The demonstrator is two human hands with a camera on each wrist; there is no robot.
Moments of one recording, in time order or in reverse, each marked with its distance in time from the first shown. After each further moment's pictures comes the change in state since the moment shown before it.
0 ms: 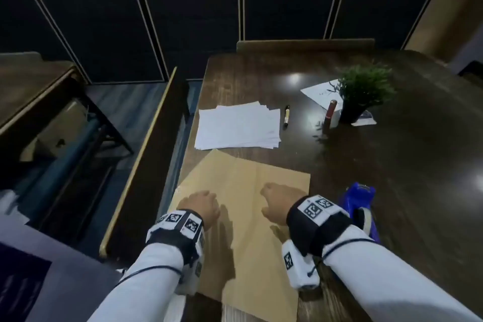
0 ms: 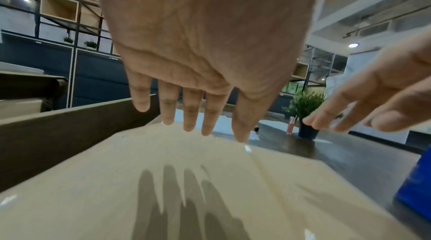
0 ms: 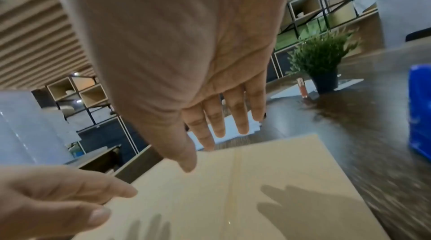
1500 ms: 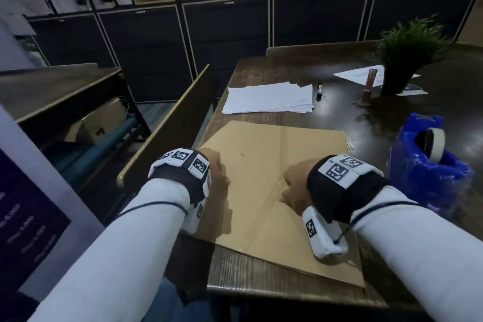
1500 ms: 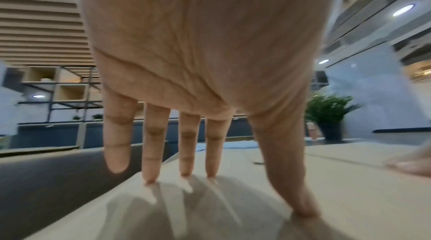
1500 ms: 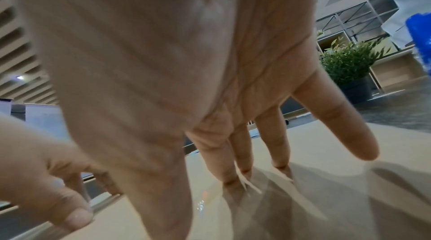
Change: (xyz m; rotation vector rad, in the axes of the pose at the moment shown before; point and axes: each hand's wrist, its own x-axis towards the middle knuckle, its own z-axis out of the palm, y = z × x) left_hand -0.010 -0.040 0.084 0.138 0.100 -0.128; right_hand -0.009 -0.038 0.121 -0.169 -0.068 0.093
